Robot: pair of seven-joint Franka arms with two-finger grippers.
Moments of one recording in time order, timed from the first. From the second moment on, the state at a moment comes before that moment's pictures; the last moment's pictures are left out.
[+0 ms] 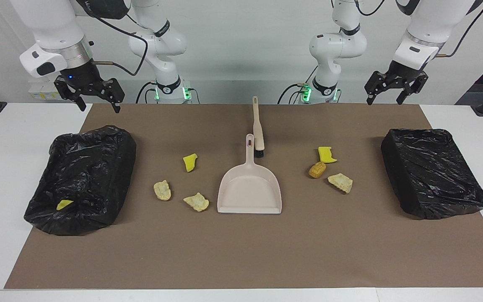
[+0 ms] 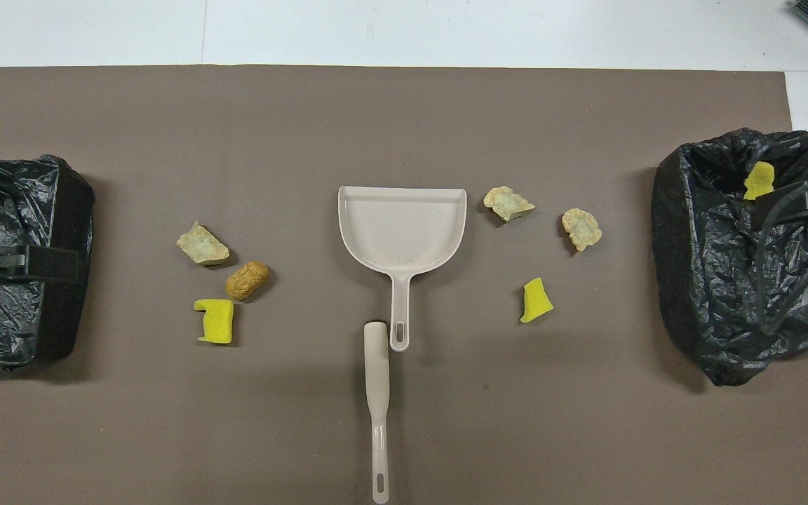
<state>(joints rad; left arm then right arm) -0.02 -0.19 -0.08 -1.75 -0.04 1.61 -0.08 0.04 0.05 -0.06 -1.44 -0.05 1.48 0.02</state>
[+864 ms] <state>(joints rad) -0.02 -0.21 -0.15 -1.86 -0.07 1.61 -0.08 0.08 0.07 -0.04 -1.46 -0.04 1.51 0.02</state>
